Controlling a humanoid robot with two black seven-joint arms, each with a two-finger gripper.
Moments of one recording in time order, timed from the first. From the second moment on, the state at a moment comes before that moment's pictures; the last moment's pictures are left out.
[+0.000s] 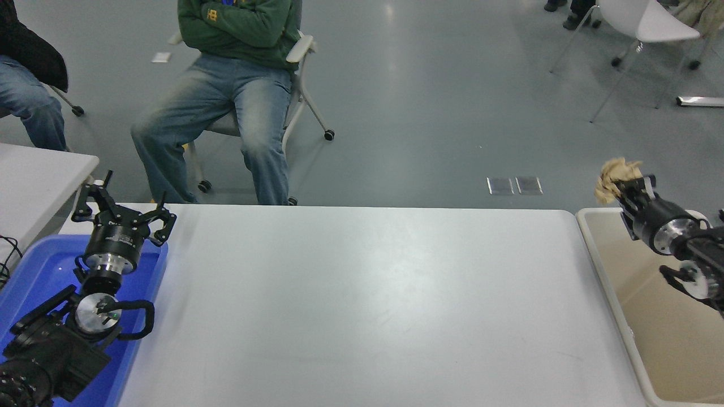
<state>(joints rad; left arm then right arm) -0.55 0.37 -0.85 -0.44 -0.20 -0.59 -0.50 0.91 -0.64 0.22 0.61 -0.13 0.08 0.34</state>
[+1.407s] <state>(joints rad) -0.55 0.37 -0.85 -0.44 -0.20 -0.59 -0.50 0.47 -0.98 0.25 0.68 0.10 0.21 0.39</state>
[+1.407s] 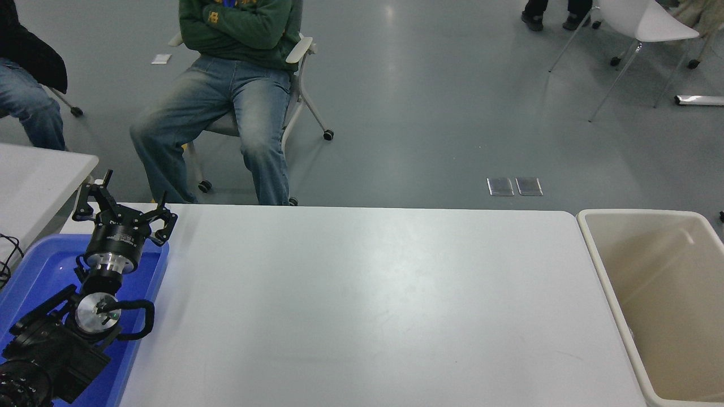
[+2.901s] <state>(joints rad) -0.55 0.37 -0.85 -0.44 -0.20 -0.59 -0.50 0.59 -0.32 0.21 0.01 0.07 0.01 0.34</state>
